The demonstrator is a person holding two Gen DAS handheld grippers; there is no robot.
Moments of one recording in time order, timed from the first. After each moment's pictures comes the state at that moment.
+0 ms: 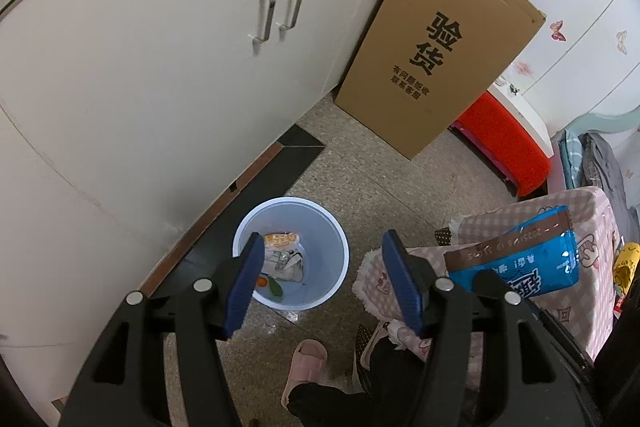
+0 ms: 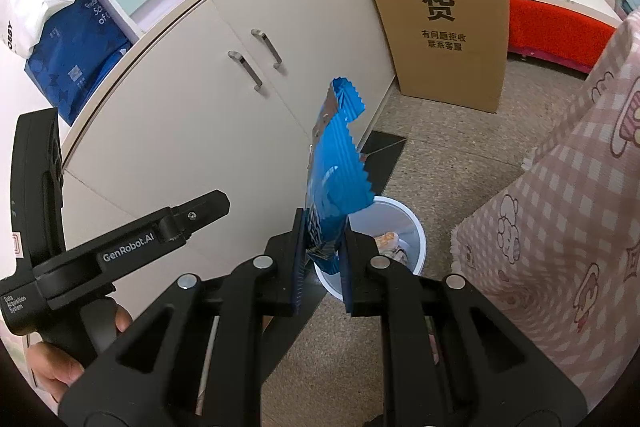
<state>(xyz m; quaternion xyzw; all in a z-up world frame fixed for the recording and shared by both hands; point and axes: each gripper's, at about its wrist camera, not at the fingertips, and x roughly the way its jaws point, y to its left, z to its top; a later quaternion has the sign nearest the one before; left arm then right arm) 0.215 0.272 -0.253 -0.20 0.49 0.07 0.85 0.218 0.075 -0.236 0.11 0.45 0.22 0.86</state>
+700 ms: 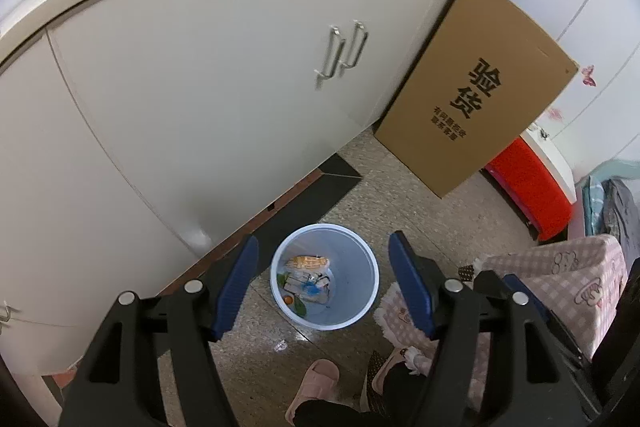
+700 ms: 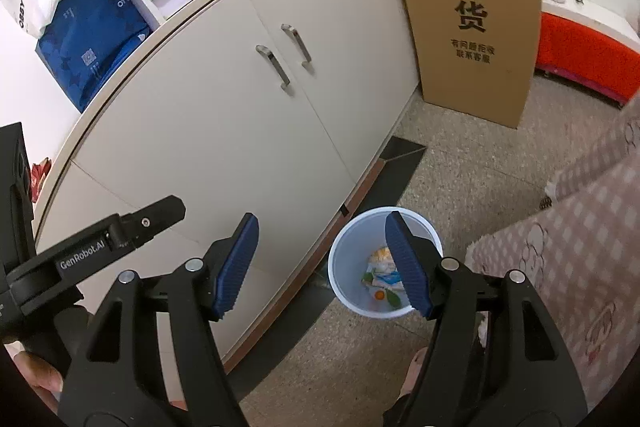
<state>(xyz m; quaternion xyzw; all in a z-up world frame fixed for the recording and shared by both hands) 0.190 0.310 -0.226 -0.21 0.45 0.15 0.85 0.228 0.100 -0.229 0.09 0.44 0.25 0.86</state>
